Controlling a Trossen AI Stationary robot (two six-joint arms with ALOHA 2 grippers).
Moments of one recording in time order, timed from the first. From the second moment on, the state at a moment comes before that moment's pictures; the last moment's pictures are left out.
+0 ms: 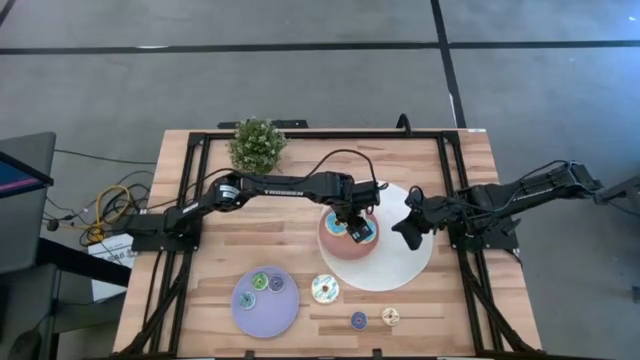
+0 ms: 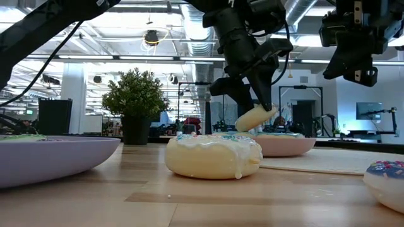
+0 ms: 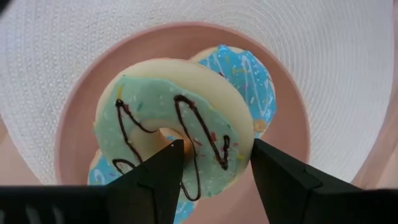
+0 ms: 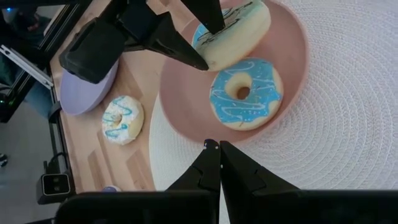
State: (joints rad) left arm 0.05 2.38 2.21 -0.98 0.07 -0.48; right arm 0.22 0.79 0.54 -0.52 0.11 0.89
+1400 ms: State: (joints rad) left arm 0.07 2.22 2.22 -1.10 0.08 -0.34; right arm 0.22 0.79 0.54 -0.52 0.13 0.86
